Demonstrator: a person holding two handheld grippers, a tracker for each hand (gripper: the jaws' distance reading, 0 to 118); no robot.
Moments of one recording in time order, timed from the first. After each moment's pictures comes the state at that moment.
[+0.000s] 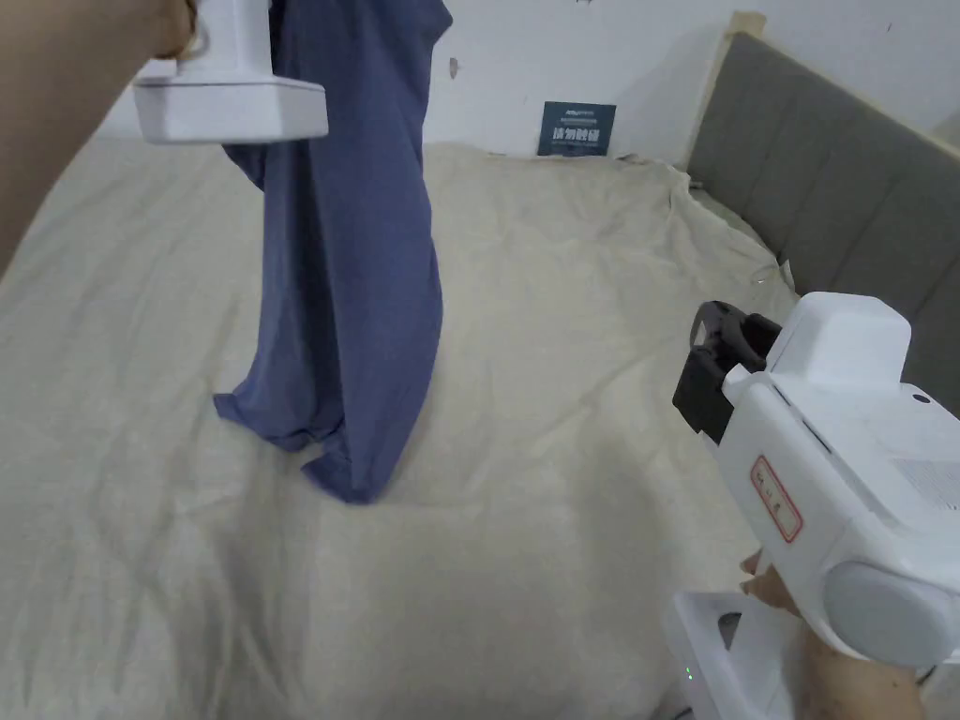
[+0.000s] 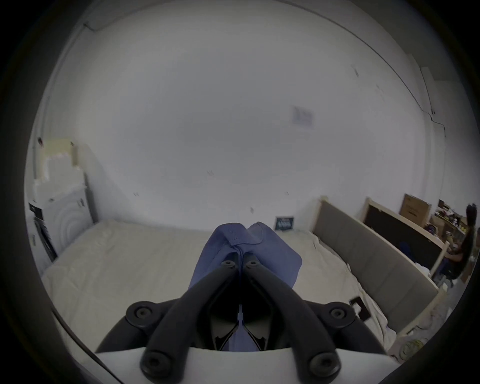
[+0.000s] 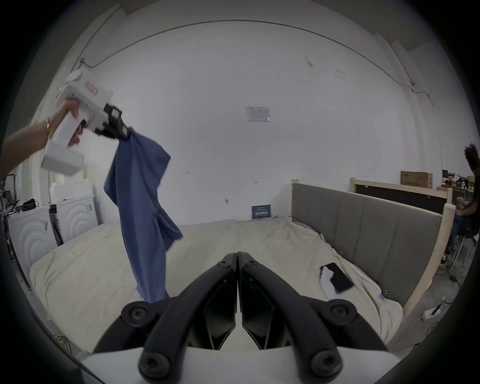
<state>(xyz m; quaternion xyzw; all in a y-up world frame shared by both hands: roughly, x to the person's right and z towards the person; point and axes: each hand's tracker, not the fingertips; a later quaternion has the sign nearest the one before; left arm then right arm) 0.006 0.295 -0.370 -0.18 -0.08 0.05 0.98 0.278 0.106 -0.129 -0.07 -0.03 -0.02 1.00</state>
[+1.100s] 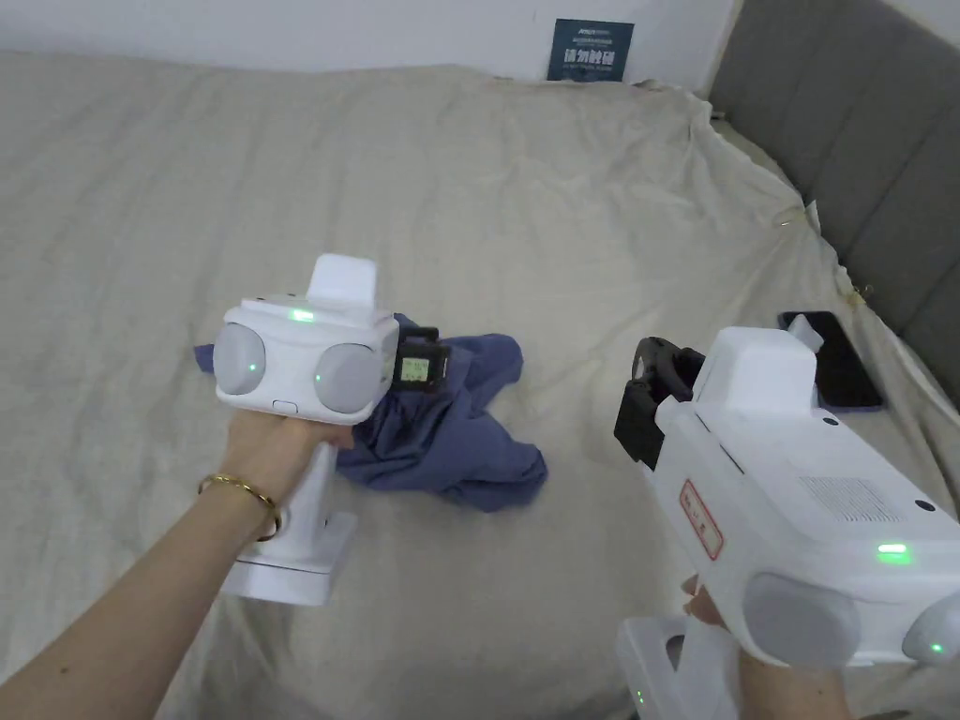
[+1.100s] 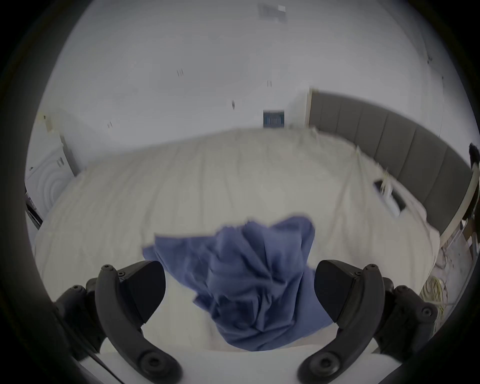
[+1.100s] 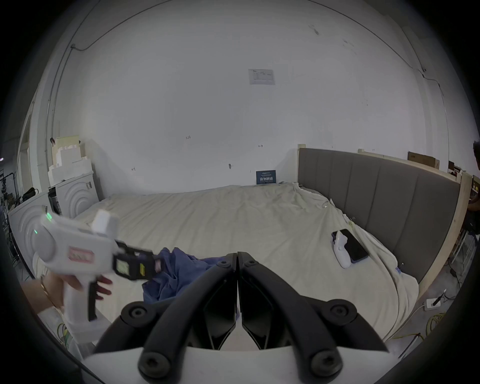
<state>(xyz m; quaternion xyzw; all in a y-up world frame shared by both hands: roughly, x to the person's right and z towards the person) 0.040 0.024 -0.305 -0.29 -0.09 -0.04 0.95 0.259 0.051 -0.164 -0.15 0.00 -0.02 0.99</state>
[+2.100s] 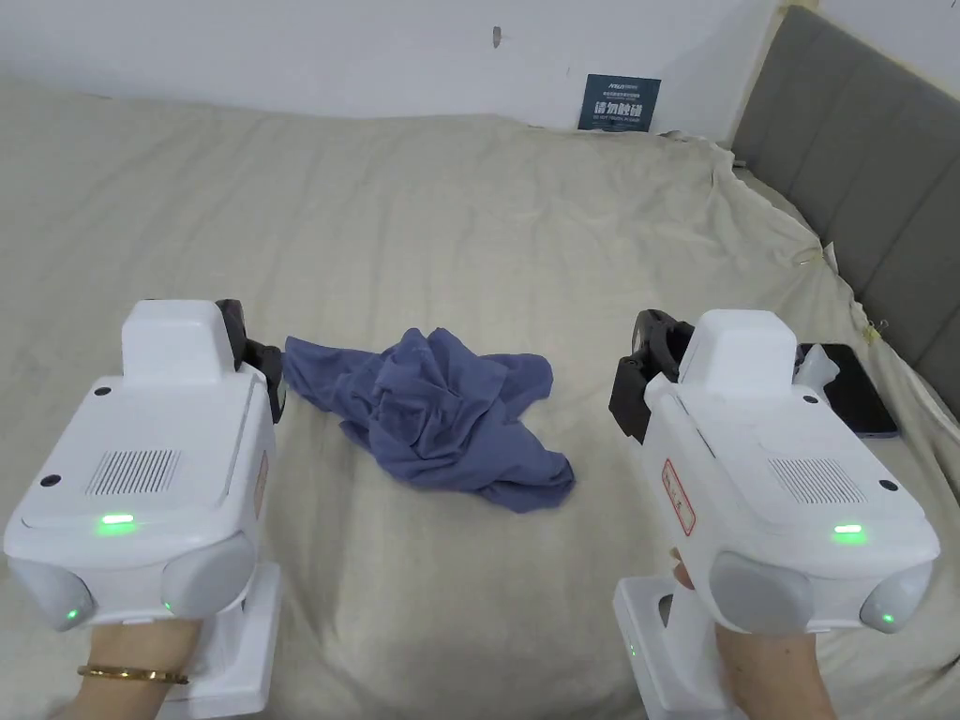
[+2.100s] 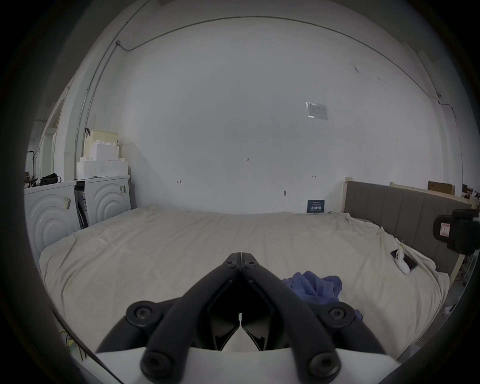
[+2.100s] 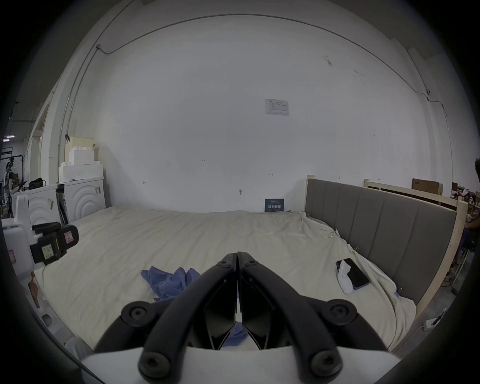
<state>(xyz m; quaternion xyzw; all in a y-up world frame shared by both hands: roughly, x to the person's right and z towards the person) -0.049 0.036 -0.164 -0.07 0.05 0.00 1.00 0.232 0.063 -0.141 -0.08 0.02 0.01 1.00</state>
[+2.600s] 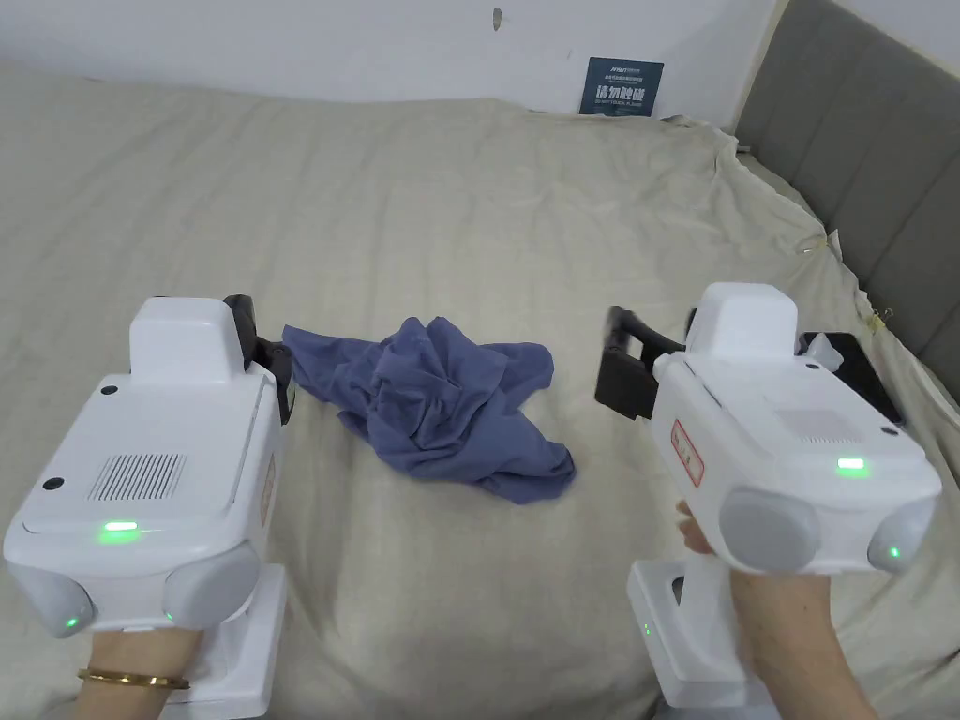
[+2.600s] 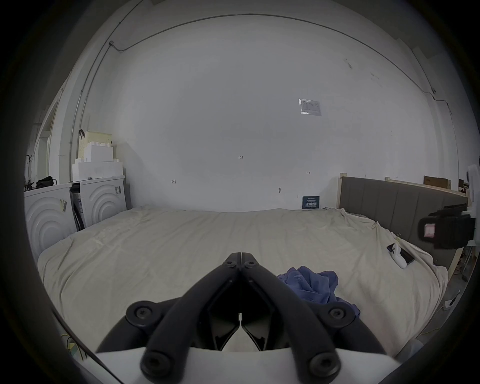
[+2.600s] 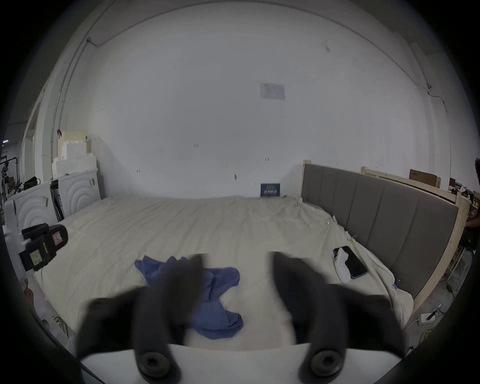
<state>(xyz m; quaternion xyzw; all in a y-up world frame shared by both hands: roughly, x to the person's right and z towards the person) -0.043 0.037 -0.163 -0.07 0.03 0.00 1.00 0.242 0.066 -0.177 -0.15 0.01 0.01 0.99</state>
